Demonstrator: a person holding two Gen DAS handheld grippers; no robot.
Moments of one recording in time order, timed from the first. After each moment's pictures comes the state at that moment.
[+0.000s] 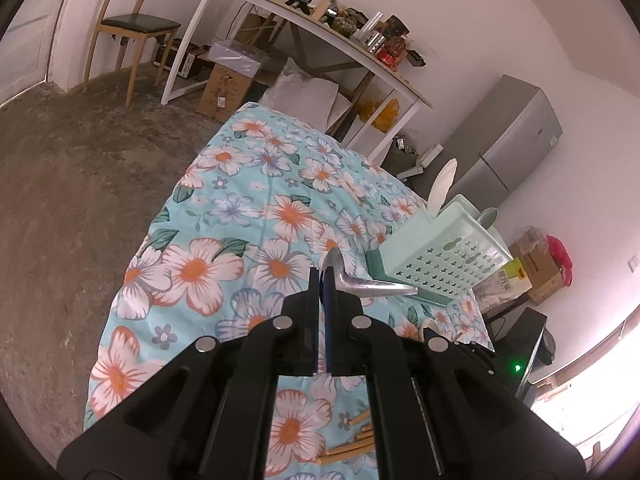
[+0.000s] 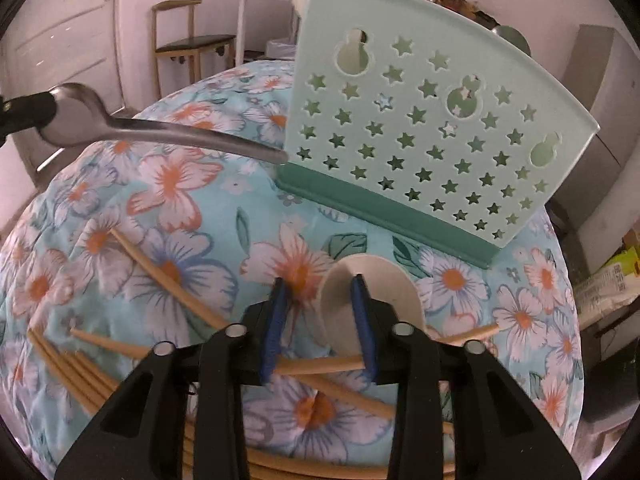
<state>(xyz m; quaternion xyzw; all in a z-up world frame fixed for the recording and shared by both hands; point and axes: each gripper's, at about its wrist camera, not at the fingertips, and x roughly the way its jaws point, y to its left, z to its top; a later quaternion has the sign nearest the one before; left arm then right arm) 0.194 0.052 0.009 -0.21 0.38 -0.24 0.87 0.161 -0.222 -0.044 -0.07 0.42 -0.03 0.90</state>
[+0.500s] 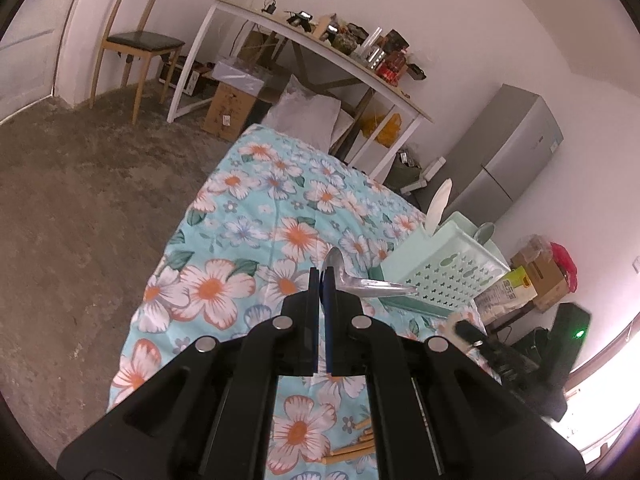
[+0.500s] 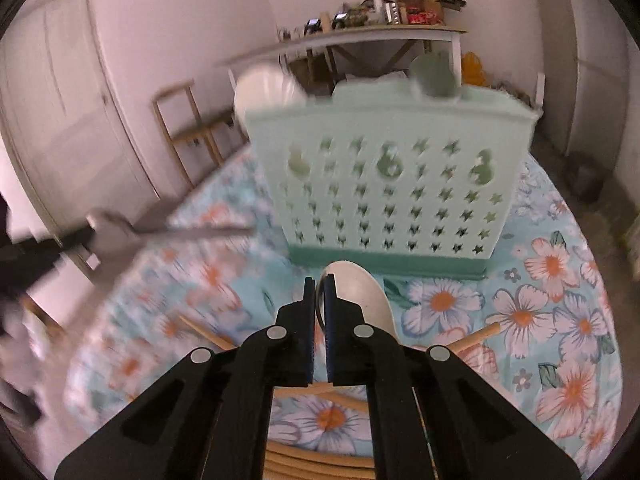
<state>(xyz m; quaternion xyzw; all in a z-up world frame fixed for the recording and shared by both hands) 0.184 0.063 0.030 -0.21 0.35 -0.23 0.88 0.131 -0.286 0.027 0.14 0.34 0.05 0.93</state>
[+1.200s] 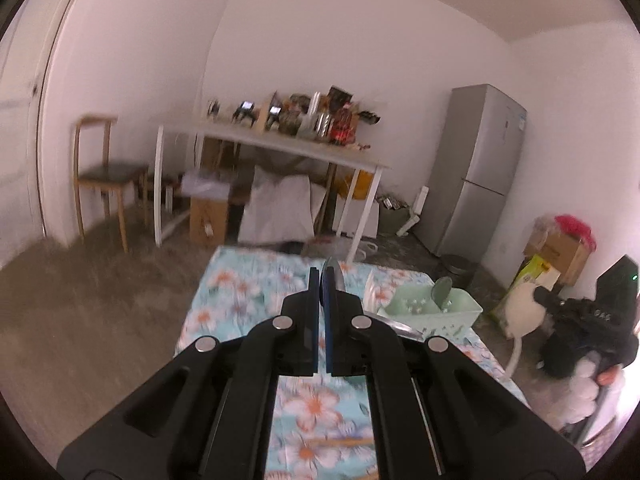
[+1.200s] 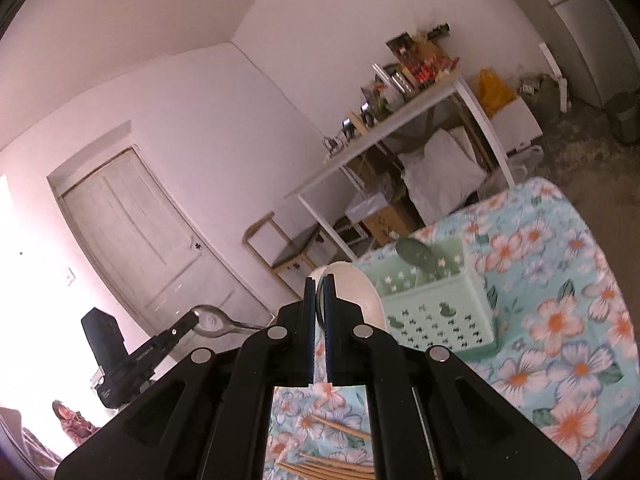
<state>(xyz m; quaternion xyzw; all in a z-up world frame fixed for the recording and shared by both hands) 0.161 -0.004 0.148 -0.07 0.18 -0.24 0.95 0.084 -0.388 0.114 0.32 0.16 0.16 0.92</state>
